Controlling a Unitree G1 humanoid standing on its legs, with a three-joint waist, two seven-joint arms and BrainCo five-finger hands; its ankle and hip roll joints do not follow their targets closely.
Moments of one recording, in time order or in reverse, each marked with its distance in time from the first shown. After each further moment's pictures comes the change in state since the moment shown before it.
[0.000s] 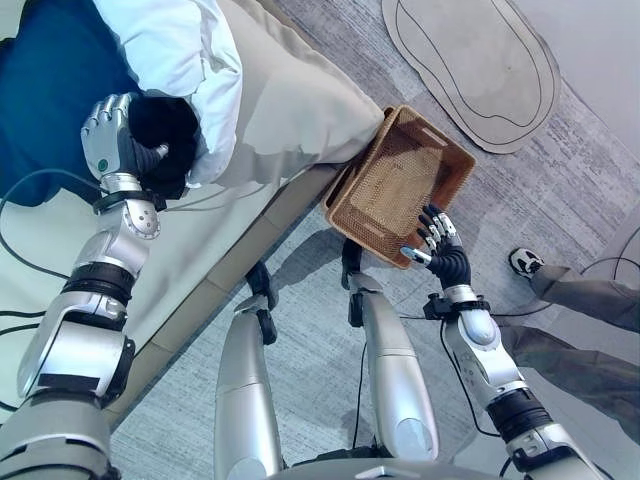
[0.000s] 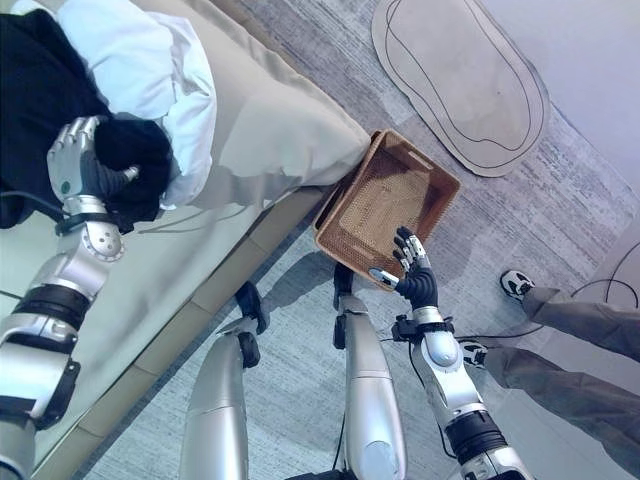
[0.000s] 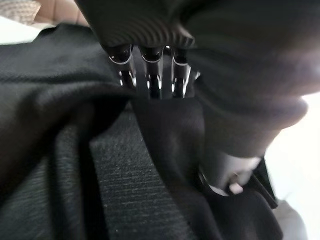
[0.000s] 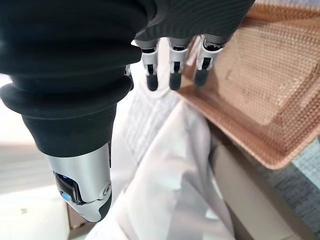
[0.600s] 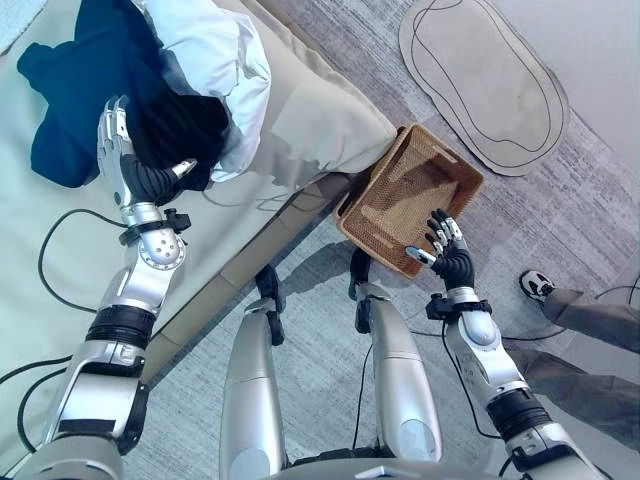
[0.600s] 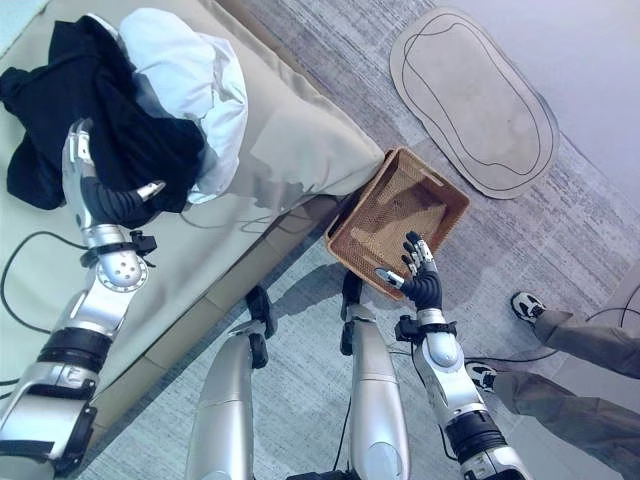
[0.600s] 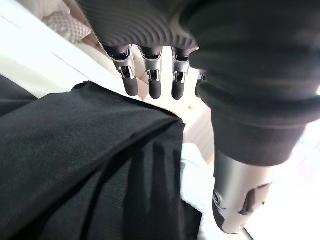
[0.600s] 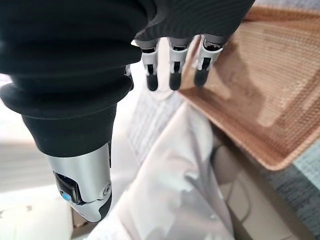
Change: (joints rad) left arm 0.253 -0.105 0.194 -0.330 -0.055 -0.061 0.094; right arm 0.013 0.003 -0.014 0.036 -0.005 0.017 -0.050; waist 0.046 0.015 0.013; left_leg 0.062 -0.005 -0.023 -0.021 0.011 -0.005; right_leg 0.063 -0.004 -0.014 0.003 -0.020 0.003
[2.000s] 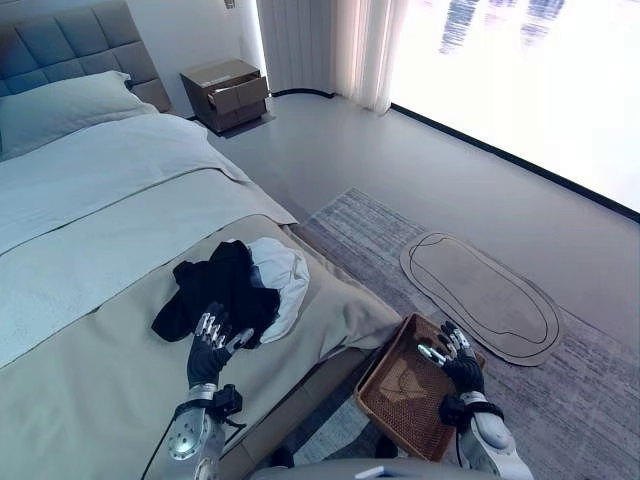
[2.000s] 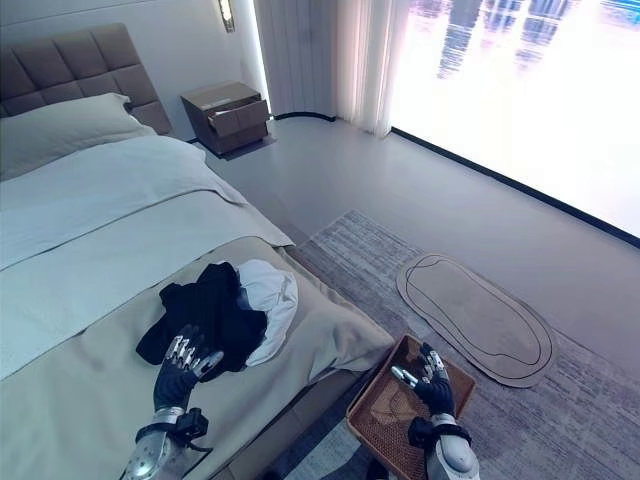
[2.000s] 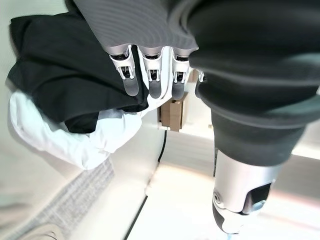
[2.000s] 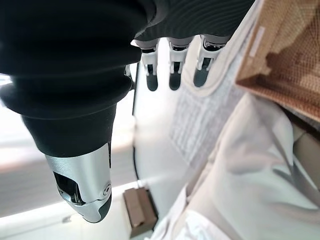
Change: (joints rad) left arm 0.922 -0.412 0.004 -0.370 -0.699 -0.185 -0.614; right arm 0.381 0.083 -0.069 0.118 -0.001 0.063 0.049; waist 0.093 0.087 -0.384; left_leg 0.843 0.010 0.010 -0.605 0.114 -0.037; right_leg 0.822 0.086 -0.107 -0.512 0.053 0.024
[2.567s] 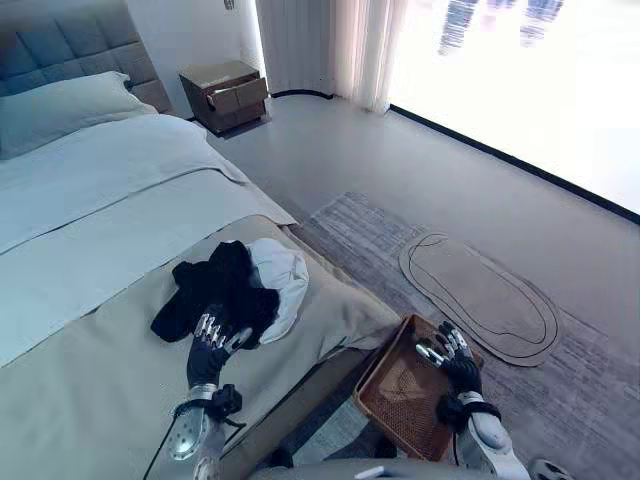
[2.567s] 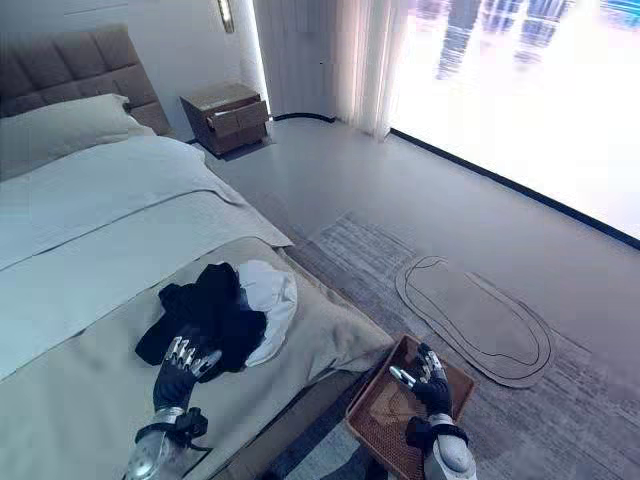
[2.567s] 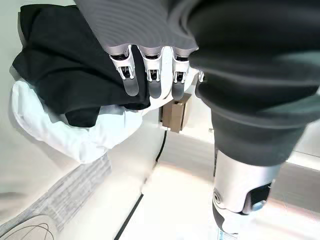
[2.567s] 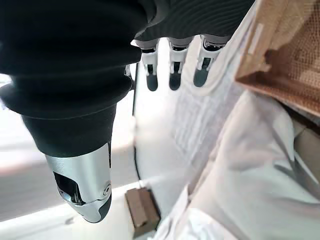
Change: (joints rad) left arm -0.003 -0.021 -0.003 0.004 -0.122 0.000 -0.034; right arm -0.004 0.024 0.009 0.003 0.009 0.000 0.000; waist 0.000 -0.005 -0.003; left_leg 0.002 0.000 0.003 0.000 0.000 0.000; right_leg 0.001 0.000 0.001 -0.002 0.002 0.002
